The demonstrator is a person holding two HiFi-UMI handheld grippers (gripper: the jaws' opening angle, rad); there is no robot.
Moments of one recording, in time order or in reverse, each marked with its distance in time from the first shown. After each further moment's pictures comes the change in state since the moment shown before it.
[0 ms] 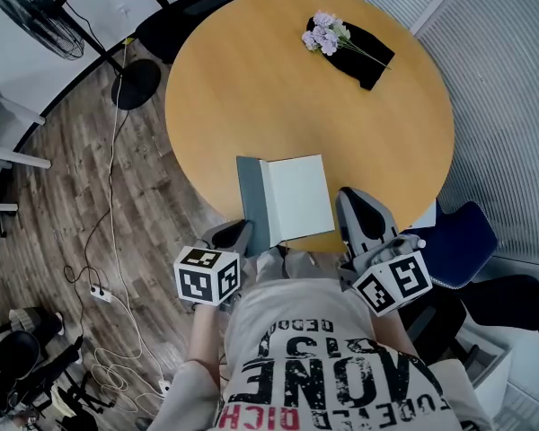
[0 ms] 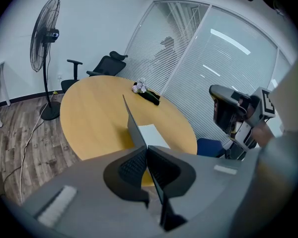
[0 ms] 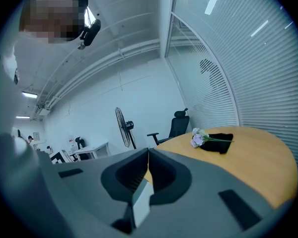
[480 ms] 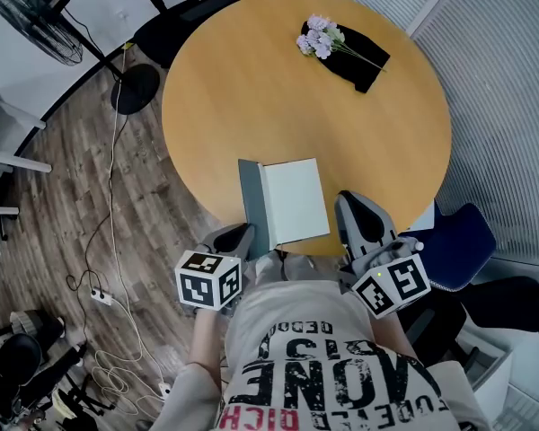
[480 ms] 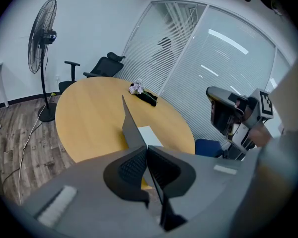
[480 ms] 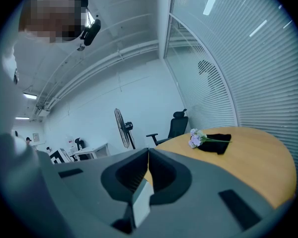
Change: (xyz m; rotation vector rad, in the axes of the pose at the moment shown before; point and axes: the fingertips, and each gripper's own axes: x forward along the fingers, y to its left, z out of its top) left arm 0.005 -0.018 0.007 0.014 -0.011 -0.010; right arm -0.008 -0.012 0.004 0.007 -0.008 -0.002
